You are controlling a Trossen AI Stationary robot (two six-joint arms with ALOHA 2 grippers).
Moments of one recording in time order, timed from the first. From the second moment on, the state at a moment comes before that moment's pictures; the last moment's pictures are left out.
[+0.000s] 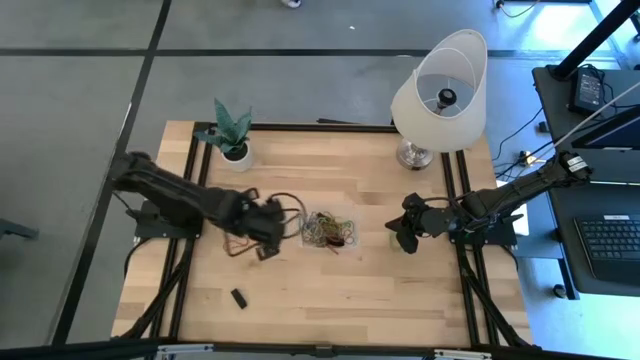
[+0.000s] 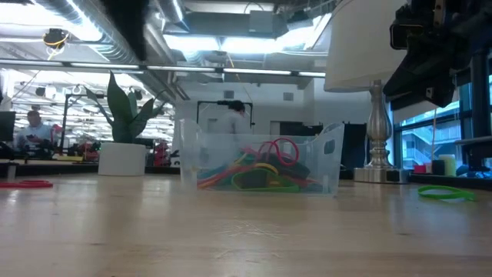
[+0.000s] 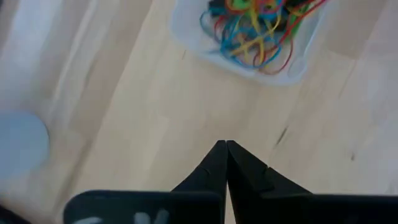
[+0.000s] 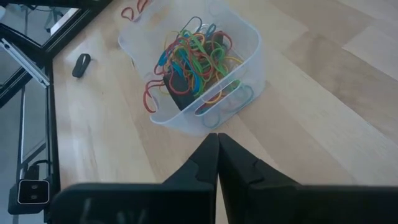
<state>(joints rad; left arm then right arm) -0.33 1.50 1.35 -1.19 -0.33 -0.72 0.38 0.89 0.51 -0.32 0.37 0.93</state>
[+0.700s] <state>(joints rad) -0.58 0.99 0.68 -0.74 -0.29 -0.99 0.38 1.39 1.02 -0.95 0.29 1.25</state>
